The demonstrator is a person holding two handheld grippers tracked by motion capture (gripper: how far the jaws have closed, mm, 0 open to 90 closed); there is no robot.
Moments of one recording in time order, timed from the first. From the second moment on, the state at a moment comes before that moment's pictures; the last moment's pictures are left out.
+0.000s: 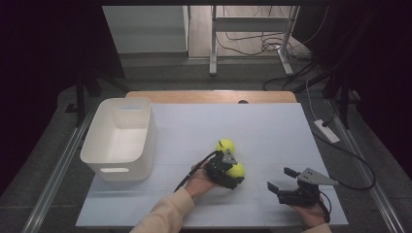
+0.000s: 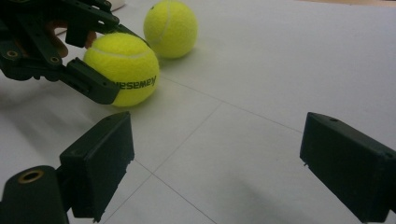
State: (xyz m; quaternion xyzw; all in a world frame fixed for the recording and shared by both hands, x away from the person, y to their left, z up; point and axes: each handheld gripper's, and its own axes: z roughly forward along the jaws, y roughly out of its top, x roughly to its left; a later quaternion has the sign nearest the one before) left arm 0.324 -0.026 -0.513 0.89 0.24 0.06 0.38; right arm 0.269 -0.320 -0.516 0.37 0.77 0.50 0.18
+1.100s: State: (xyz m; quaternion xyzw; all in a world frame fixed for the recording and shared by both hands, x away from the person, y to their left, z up) left arm 0.299 0.035 -0.487 0.85 0.26 0.09 0.44; right arm 0.268 -0.317 -0.515 0.37 0.76 0.50 0.18
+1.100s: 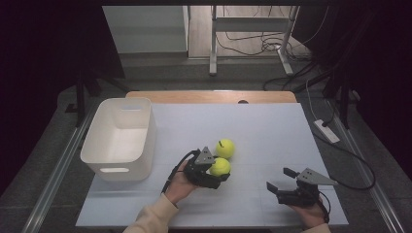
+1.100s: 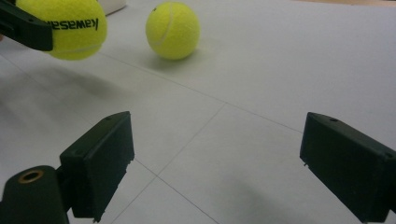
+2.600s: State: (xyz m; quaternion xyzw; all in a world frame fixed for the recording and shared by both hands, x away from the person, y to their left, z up) left arm 0.292 0.092 -0.457 0.81 0.30 0.15 0.48; right arm 0.269 -0.316 -0.515 0.37 0.77 0.50 0.18
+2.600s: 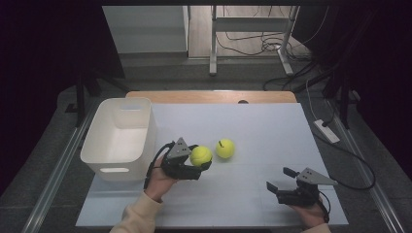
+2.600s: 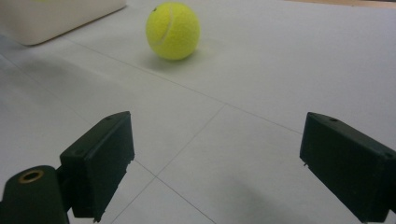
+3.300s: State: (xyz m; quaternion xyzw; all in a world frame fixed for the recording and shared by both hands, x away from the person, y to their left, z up) left arm 0.288 0.109 -0.442 0.79 0.31 0.16 0.50; right arm 0.269 -0.317 -0.515 0.37 0.77 0.50 0.19
